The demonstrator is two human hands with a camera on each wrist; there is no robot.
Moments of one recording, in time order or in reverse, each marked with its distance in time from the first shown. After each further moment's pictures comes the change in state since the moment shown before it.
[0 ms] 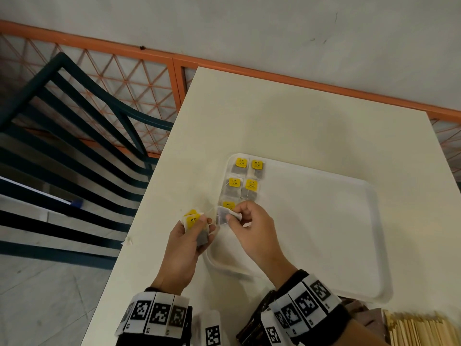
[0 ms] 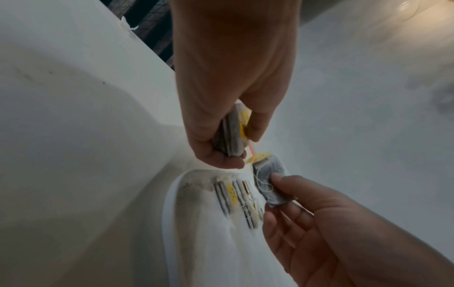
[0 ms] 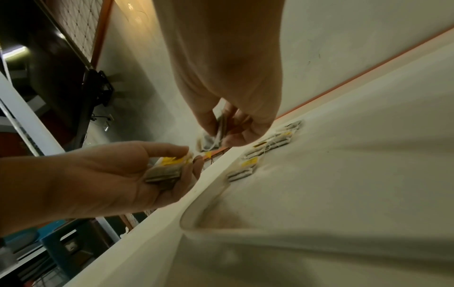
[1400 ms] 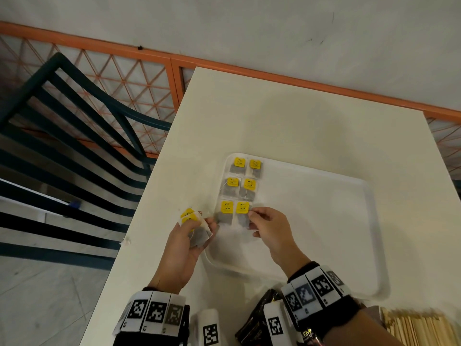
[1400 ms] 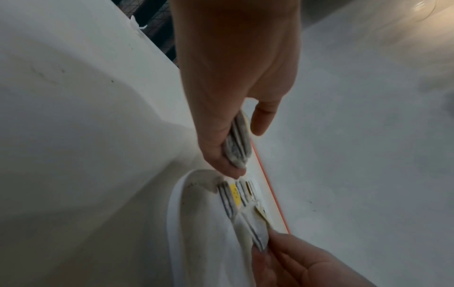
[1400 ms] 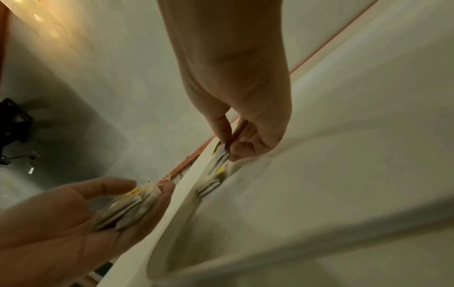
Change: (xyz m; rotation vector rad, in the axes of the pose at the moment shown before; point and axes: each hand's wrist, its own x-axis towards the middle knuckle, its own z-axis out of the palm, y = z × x) left_hand 0.003 0.001 -0.005 -0.179 -0.110 -0.058; right_hand 0.016 0.016 -0.024 0.210 0.026 0.499
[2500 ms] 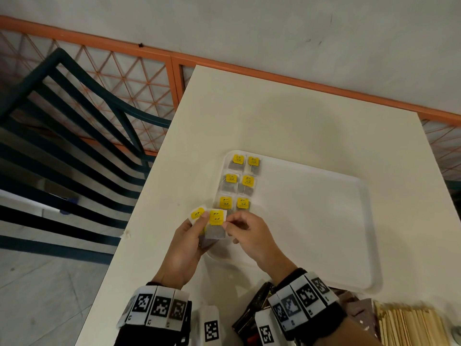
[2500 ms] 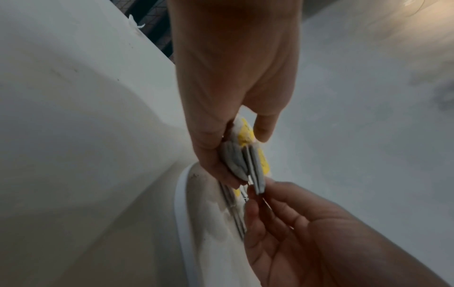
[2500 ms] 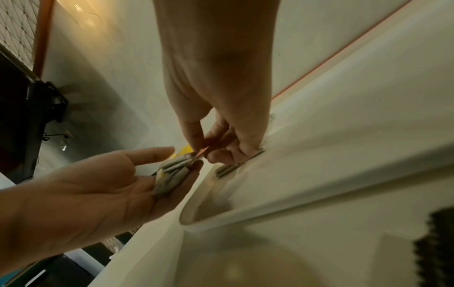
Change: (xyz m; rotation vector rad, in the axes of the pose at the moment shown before) left_hand -0.008 -0.009 0.002 0.244 -0.070 -0.022; right_hand -0.024 0.010 0.018 -0.124 -0.243 -0.214
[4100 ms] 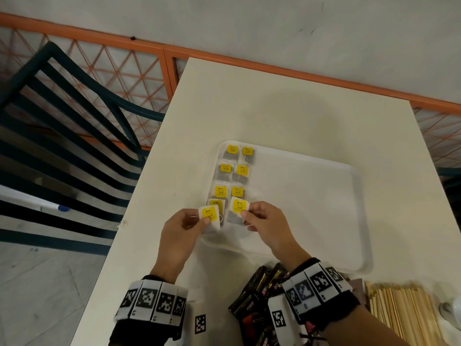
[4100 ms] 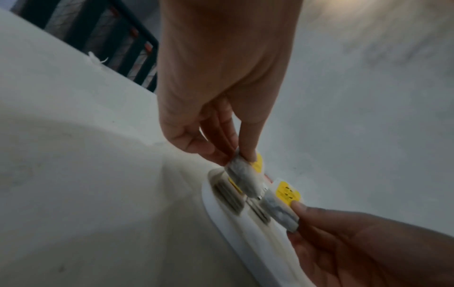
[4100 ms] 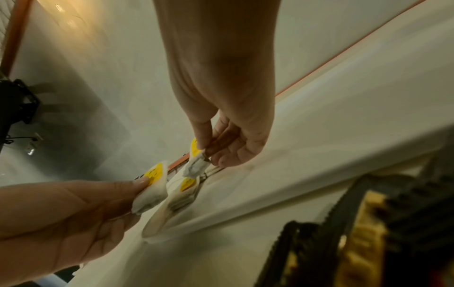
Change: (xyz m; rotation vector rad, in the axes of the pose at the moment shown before) left_hand -0.009 -0.010 -0.013 0.521 0.223 0.216; right_hand -0.011 0.014 -0.036 0.077 0.108 0.075
